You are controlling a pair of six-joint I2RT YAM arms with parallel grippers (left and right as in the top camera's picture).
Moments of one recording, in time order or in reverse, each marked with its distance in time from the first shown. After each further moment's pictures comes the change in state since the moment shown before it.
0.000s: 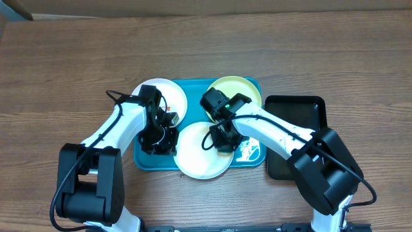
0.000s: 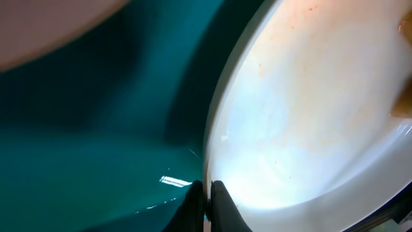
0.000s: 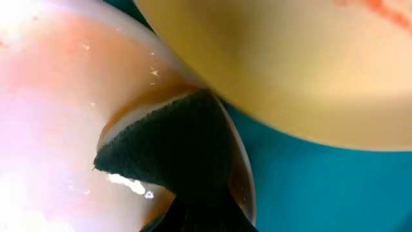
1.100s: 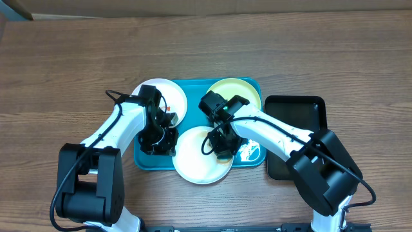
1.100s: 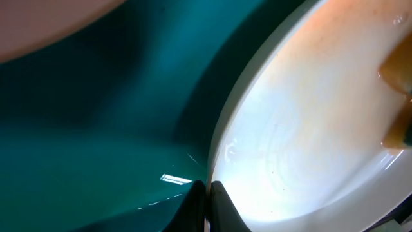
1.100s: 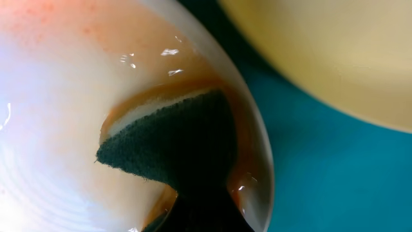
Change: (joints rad) left arm 0.002 0.000 0.001 -0.010 -0.015 -0.006; right arm 0.019 0.000 -0.005 -0.065 -0.090 -0.068
